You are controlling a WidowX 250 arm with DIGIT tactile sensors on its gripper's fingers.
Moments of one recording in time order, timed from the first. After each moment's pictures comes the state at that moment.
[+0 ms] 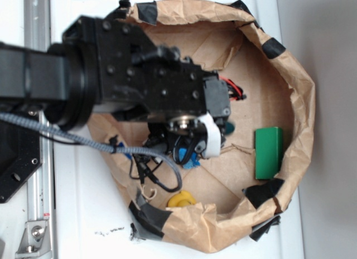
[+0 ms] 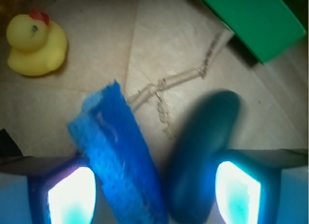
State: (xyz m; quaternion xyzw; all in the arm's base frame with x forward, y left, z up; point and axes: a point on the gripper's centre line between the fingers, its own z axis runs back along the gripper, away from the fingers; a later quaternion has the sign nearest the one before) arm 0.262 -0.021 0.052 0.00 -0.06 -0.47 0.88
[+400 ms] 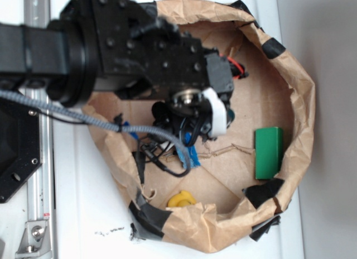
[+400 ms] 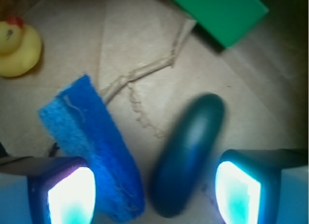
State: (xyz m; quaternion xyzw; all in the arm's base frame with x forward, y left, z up) arm 0.271 -0.004 0.058 0.00 -0.08 -0.43 0.90
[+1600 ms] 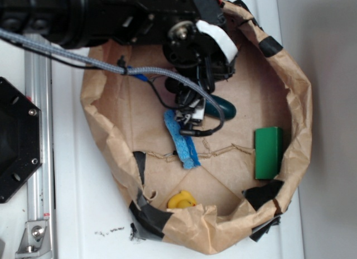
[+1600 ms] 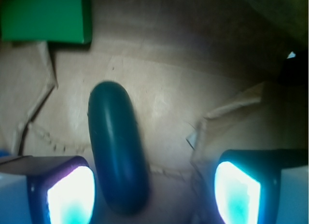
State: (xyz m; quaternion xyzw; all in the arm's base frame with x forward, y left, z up) arm 0.282 0.035 0.043 -0.04 -0.12 -0.10 0.99
